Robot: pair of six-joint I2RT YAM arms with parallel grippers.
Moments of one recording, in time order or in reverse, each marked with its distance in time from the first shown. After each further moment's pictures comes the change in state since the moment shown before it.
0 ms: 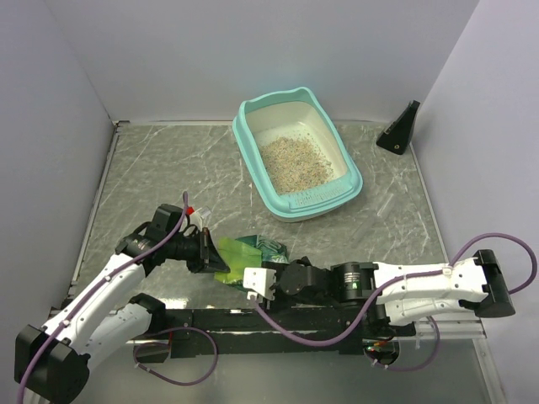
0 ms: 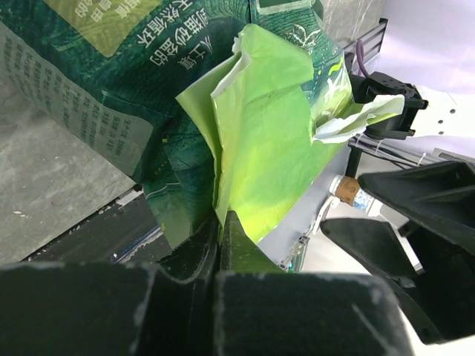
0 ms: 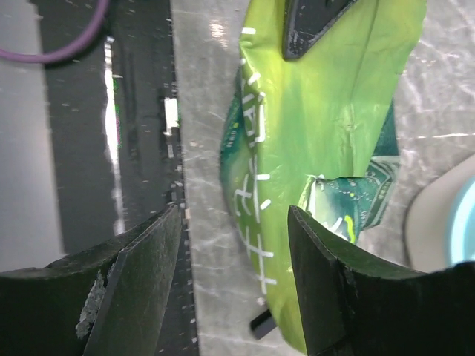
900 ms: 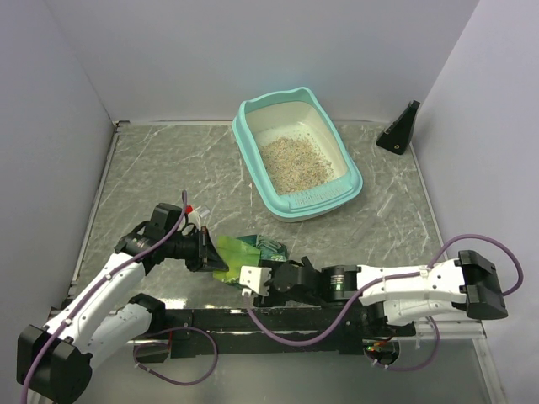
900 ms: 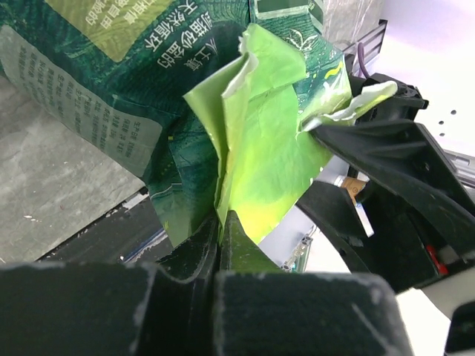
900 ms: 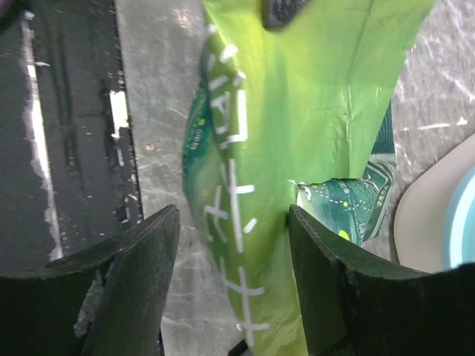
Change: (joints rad) left arm 0.034 0.010 0.001 -0.003 0.021 0.045; right arm -0.048 0.069 -0.156 0.231 0.063 -0.076
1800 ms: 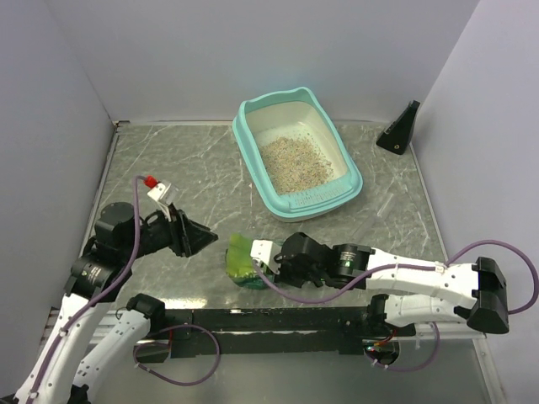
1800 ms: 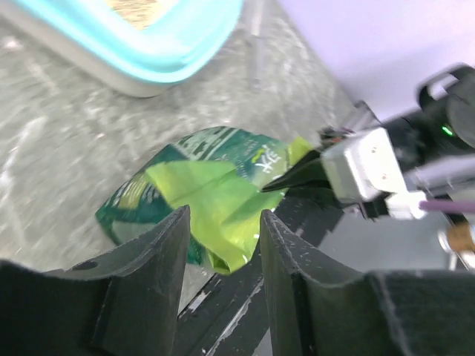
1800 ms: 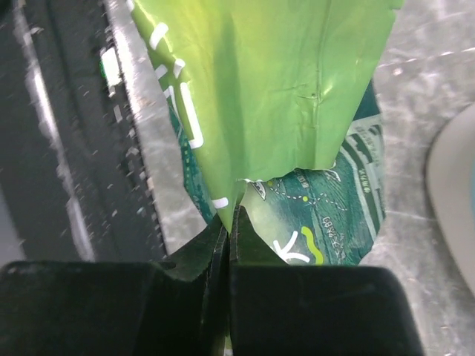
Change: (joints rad) left arm 0.028 -0.300 0.270 0.036 -0.135 0.290; right arm -0.214 -0.033 0.116 -0.282 -0.224 0.076
